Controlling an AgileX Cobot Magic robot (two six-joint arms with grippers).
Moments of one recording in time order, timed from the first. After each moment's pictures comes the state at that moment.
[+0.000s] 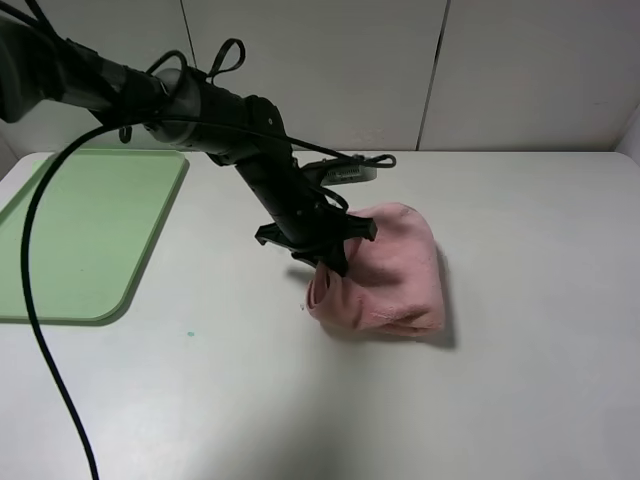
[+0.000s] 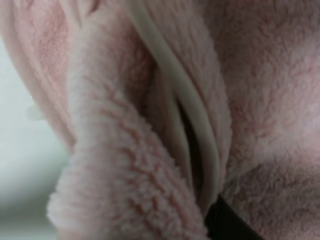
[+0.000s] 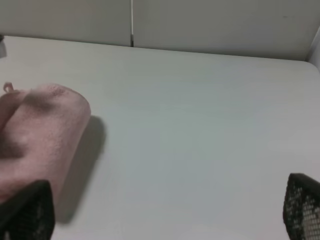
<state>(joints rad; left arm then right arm) -0.60 2.23 -1.49 -0.51 0.61 0.13 0.06 -0.01 -0.50 0.02 1.02 -0.11</state>
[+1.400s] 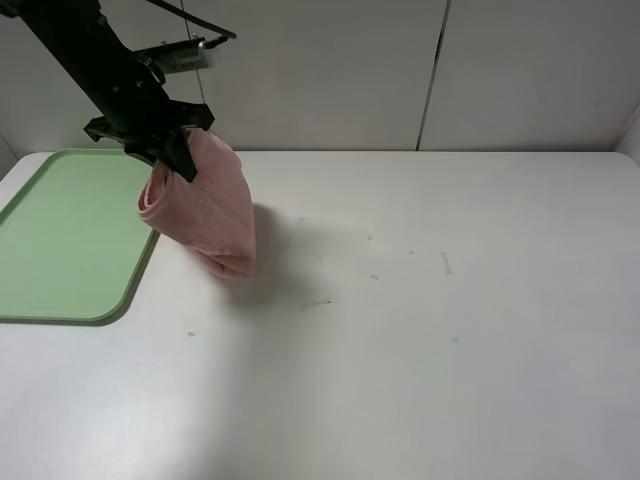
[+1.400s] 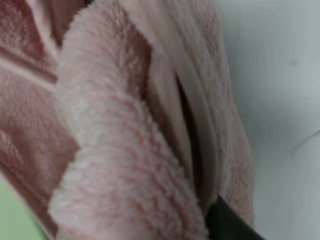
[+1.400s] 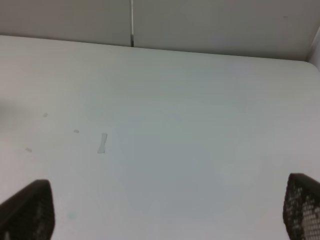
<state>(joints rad) -0.21 1.89 -1.47 -0.25 0.95 0.17 0.06 -0.01 -0.50 0.02 1.02 -0.11</state>
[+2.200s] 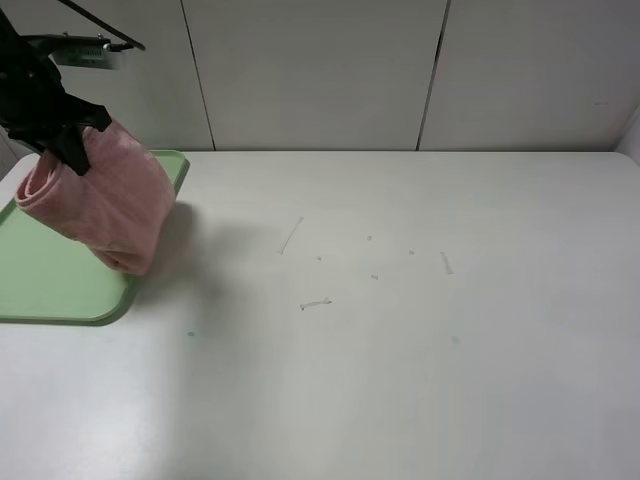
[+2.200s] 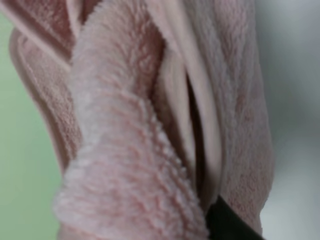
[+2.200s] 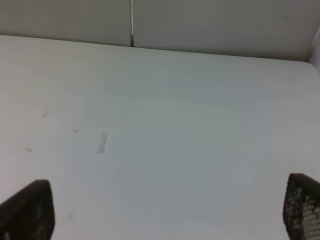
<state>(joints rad) -0.01 1.85 -1.47 0.01 1.04 0.21 0.06 -0.01 -0.50 0.02 1.02 -0.11</state>
